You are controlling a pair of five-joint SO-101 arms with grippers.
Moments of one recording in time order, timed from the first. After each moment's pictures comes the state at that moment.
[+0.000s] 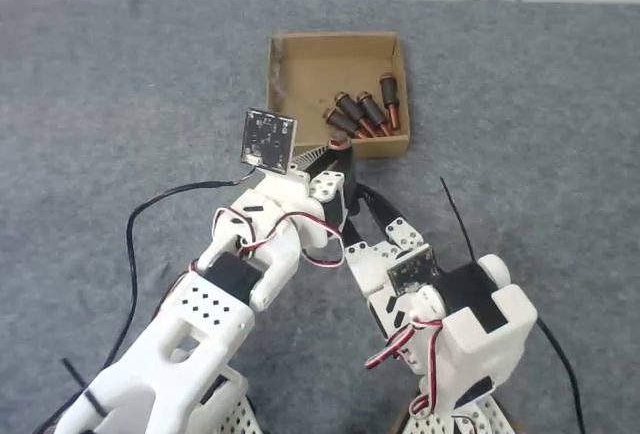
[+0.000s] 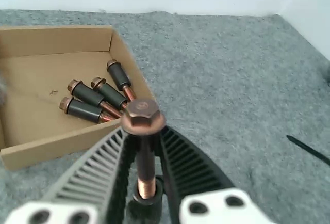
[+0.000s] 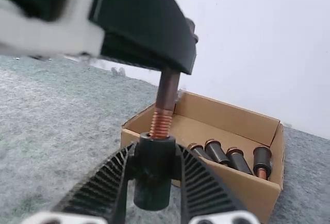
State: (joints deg) left arm 25.1 -44.3 66.5 14.0 23.2; right arm -31.4 13.9 92.9 -99.2 6.0
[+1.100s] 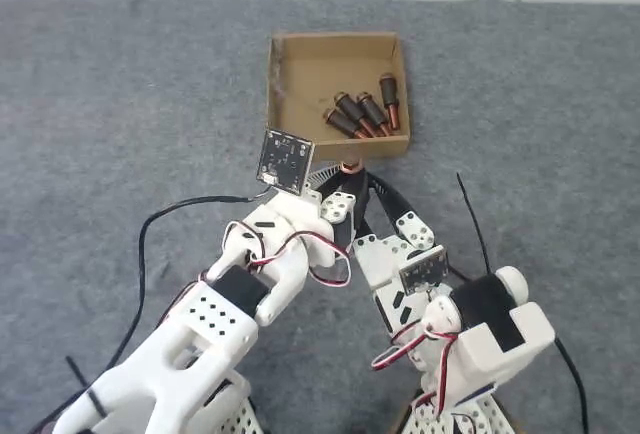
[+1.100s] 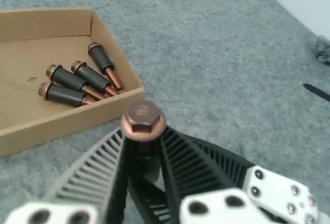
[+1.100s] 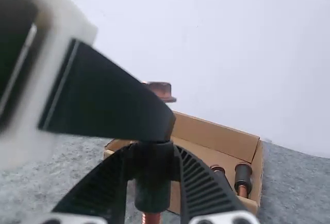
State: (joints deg) left arm 30.2 -45.1 72.0 12.4 22.8; right arm -27.8 7.6 94.4 -99.1 6.2
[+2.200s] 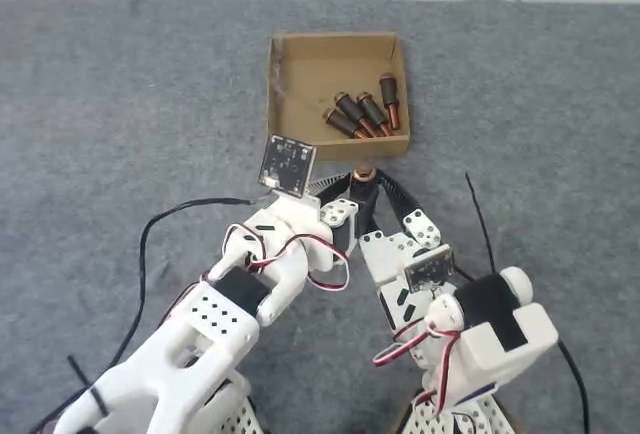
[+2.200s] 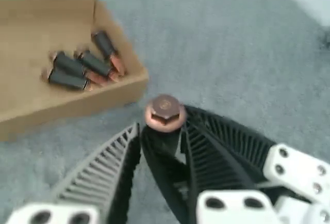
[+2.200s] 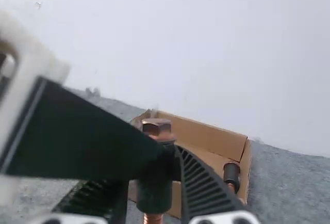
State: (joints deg) left arm 28.6 -44.4 73.2 12.9 23.0; right arm -26.4 7.6 94.5 -99.1 6.2
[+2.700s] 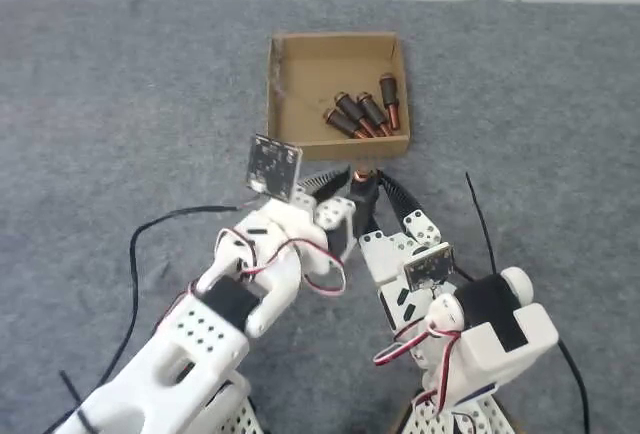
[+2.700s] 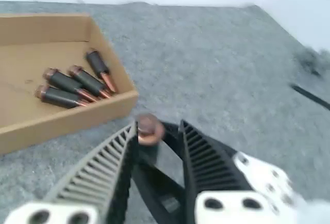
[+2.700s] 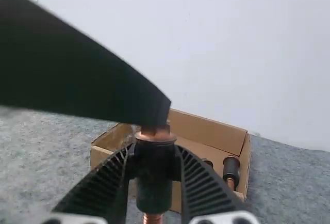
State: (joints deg) left arm 30.0 -55.6 73.3 18.3 23.3; right arm -26.2 7.5 94.5 -97.8 6.1
